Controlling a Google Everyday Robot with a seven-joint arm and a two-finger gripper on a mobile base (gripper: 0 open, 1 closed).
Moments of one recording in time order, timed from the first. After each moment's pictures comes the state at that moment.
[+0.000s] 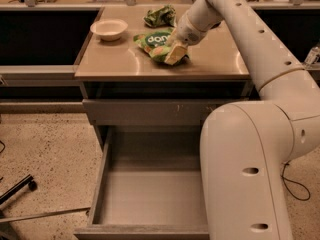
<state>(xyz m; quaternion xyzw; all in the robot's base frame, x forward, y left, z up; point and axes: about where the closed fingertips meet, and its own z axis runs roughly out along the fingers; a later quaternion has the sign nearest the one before) 0.786 -0.056 0.838 -0.67 0.68 0.08 0.29</state>
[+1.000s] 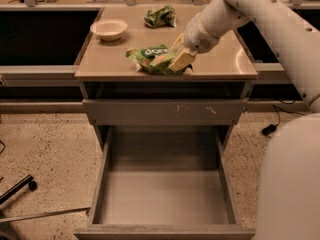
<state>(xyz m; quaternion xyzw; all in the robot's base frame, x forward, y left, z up) 0.699 -0.058 0.865 -0.68 0.65 0.14 0.30</state>
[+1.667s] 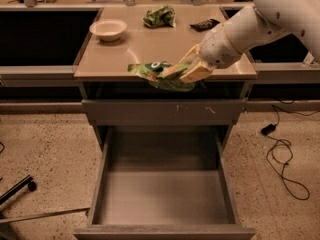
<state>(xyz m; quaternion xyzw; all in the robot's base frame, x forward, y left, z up) 0.610 -0.076 0.881 -0.68 0.63 0.18 0.33</state>
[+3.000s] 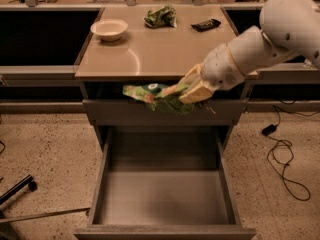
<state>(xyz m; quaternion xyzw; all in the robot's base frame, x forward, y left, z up) 0.555 -0.072 0.859 -0.66 0.64 0.24 0.32</state>
